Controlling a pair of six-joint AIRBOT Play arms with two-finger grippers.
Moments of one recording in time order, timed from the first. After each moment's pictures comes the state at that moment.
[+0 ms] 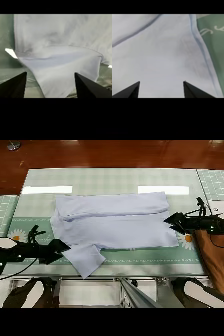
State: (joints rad) left arm 0.33 -0.83 0.27 0.91 -1.21 -1.45; right arm -0.41 -1.22 0.66 -0.77 1.08 1.17
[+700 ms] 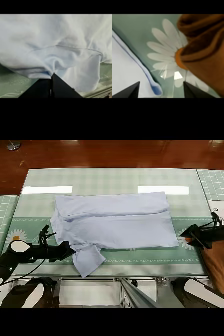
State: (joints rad) left arm 0.11 -0.82 0.20 0.79 -1.02 -1.43; right arm -0.62 -1.22 0.67 -1.17 1.24 1.40
